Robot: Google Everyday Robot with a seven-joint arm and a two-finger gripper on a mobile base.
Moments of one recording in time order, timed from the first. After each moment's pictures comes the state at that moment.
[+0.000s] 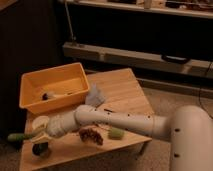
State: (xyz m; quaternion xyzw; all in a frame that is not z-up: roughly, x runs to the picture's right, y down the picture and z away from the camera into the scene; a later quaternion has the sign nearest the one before) arm -0.323 0.203 0.648 -0.36 -0.58 0.14 0.72
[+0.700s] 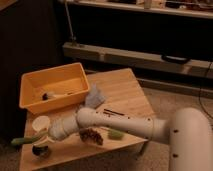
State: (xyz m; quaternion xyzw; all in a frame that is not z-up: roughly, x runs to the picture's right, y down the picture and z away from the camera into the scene) arm -0.315 0.223 0.662 -0.36 -0.58 0.12 0.72
